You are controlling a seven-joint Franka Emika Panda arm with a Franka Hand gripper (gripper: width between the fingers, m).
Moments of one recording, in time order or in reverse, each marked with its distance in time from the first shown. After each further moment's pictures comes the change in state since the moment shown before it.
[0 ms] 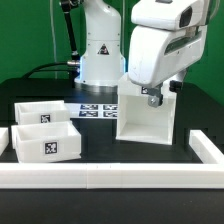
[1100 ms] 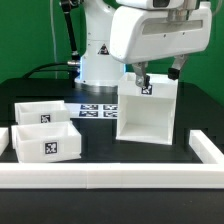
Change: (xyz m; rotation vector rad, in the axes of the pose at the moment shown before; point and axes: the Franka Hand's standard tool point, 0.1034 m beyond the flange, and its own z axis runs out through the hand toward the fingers) arm -0.025 -0.022 -0.015 -0.020 0.007 0.328
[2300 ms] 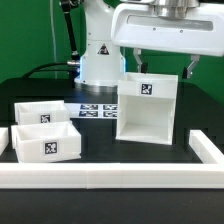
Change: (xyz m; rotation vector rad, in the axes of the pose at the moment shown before) arm -0.037 -0.058 0.005 0.040 0.058 0.973
